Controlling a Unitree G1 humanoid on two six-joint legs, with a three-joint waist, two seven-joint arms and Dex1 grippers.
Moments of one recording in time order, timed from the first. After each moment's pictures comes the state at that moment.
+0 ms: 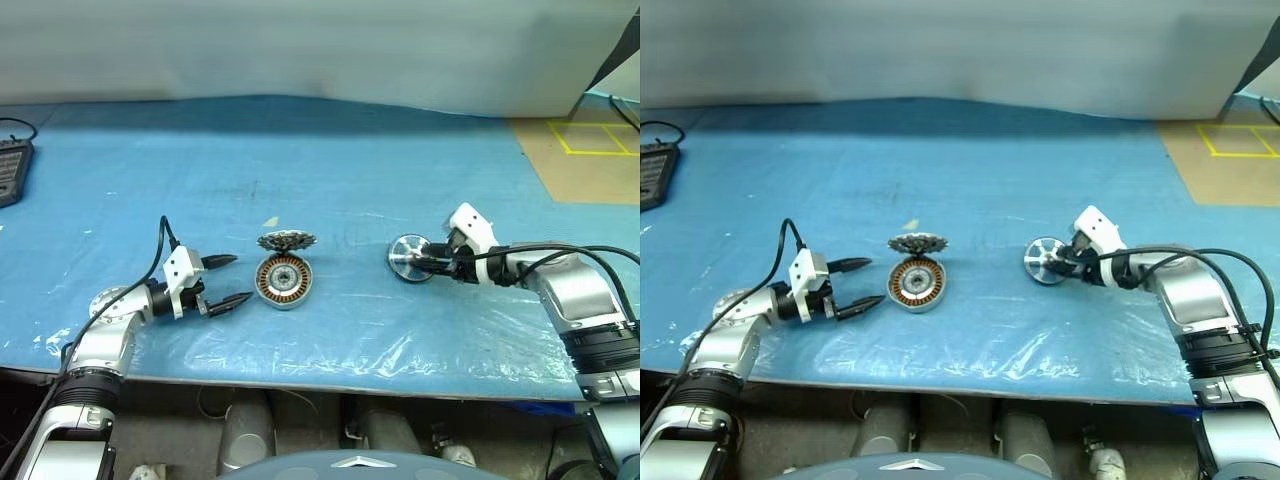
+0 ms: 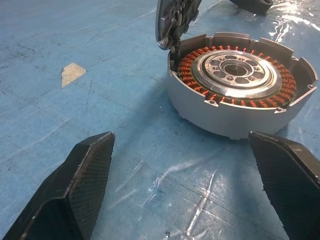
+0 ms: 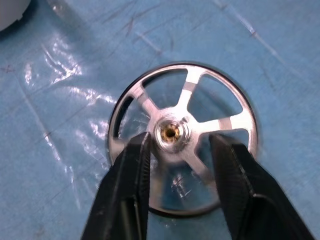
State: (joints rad) left arm -0.24 0.56 0.04 0.41 -0.31 -0.19 -1.18; right arm -0.40 -0.78 0.08 0.06 0.23 0.63 0.98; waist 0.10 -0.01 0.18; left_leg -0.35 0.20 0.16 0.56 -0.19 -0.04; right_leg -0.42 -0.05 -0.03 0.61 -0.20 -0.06
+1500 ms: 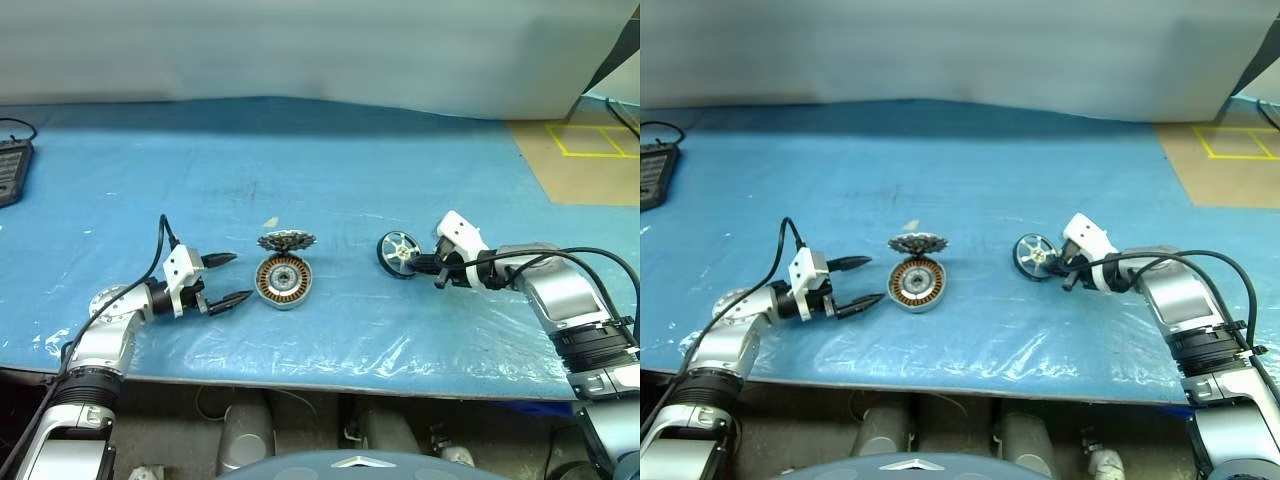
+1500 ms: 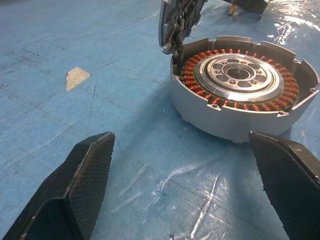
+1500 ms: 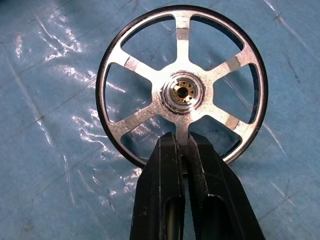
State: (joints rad) left arm -0.24 0.56 0.04 0.41 -0.30 -0.19 -1.17; right arm -0.42 -0.77 0.15 0.11 0.17 0.59 0.99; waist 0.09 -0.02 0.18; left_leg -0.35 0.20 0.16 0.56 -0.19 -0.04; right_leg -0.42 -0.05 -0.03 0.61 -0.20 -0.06
